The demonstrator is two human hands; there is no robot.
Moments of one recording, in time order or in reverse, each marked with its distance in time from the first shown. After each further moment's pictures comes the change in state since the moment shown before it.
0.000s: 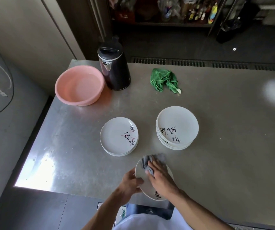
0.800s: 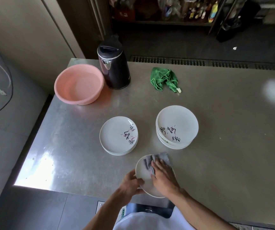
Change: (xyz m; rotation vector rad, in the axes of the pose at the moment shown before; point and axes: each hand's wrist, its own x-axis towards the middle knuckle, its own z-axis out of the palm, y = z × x) left_hand 0.004 -0.008 0.004 -0.074 0.011 -0.063; right_hand -0.002 0.008 -0.010 -0.334 -0.049 0.015
